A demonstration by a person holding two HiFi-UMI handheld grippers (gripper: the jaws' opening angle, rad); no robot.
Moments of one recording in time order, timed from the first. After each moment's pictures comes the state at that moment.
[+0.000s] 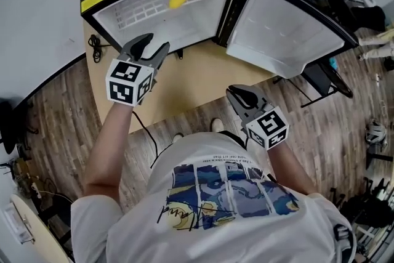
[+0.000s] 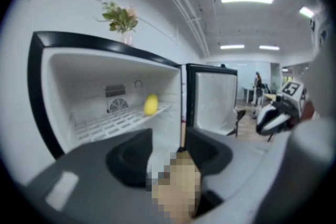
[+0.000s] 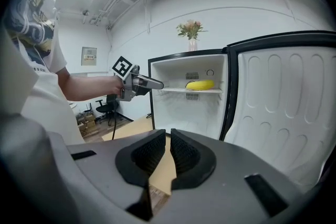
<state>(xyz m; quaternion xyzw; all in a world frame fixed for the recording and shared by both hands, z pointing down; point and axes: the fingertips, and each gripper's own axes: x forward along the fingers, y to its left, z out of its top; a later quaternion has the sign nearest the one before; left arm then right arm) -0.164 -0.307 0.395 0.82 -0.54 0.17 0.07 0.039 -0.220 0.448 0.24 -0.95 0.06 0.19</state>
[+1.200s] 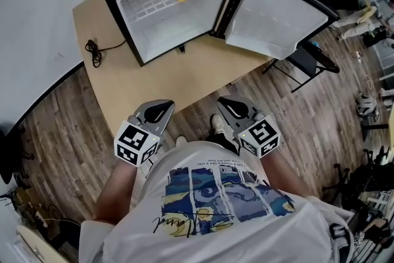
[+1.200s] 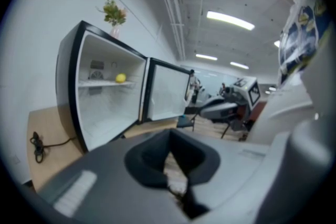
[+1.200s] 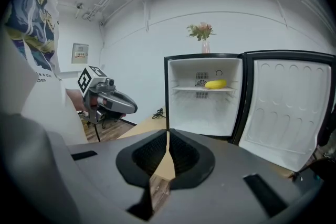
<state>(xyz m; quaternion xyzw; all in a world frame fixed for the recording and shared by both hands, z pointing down) -0.159 -0.092 0.452 0.90 -0.37 0.14 0.14 -0.038 -0.108 0.449 0.29 -0.93 0.06 0.19</state>
